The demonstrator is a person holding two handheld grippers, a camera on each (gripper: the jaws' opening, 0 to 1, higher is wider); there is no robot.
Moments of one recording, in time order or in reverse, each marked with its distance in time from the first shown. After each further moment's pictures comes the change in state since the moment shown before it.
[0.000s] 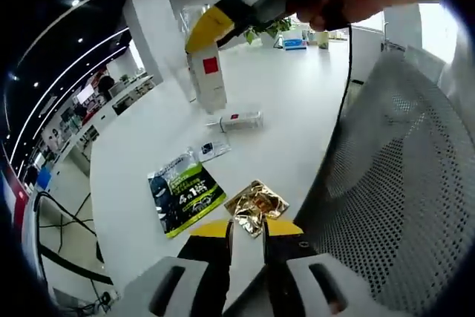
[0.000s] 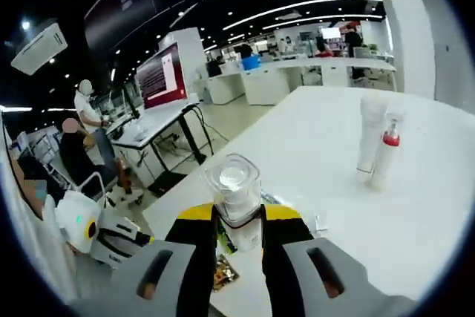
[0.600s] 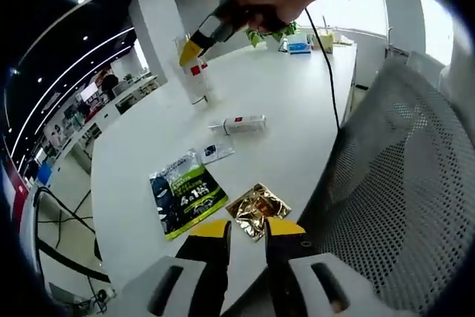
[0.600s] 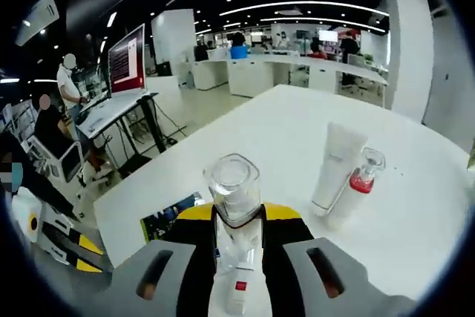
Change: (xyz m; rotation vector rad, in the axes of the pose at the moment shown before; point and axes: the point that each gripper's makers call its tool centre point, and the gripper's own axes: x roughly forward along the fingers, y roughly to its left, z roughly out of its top) left arm 0.000 0.000 0.004 -0.032 -0.018 -0.001; right arm 0.043 -0.099 0.023 -0.093 0.082 -0.126
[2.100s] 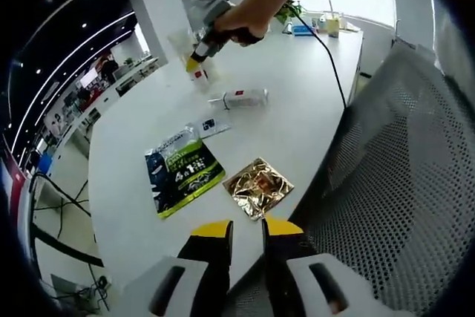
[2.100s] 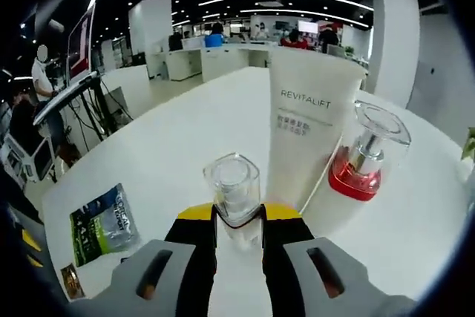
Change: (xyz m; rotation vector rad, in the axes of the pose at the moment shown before) left arm 0.017 -0.003 -0.032 -0.011 0.102 0.011; right arm 0.084 -0.094 -0.049 0.019 0.048 -0.136
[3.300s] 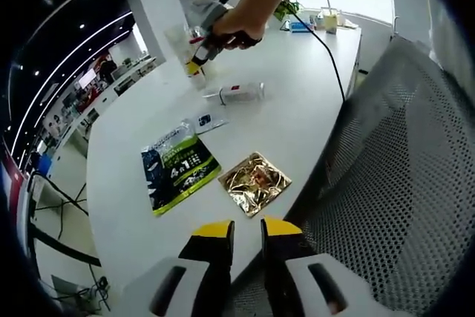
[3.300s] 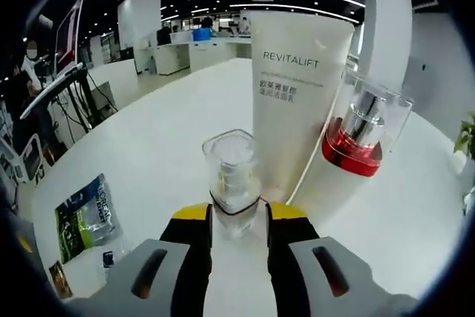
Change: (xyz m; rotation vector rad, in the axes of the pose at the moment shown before) left arm 0.003 -0.002 -0.003 0.001 0.005 0.001; right arm 0.007 -0.012 -0.019 0.003 0.056 -0.067
